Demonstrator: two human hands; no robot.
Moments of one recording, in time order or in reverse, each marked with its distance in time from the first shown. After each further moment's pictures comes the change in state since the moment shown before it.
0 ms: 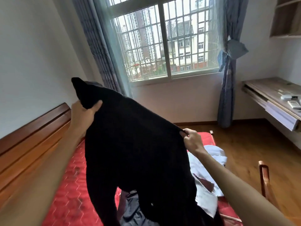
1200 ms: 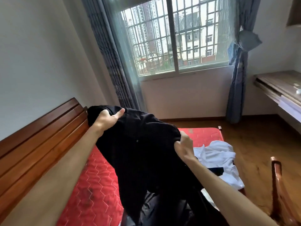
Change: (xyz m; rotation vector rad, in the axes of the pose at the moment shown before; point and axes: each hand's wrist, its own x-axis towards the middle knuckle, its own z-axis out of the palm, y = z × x) left_hand -0.002 -0.037 0.011 0.584 -0.259 -0.295; right_hand -0.044 -0.026 0.069 0.043 -0.007 0.103
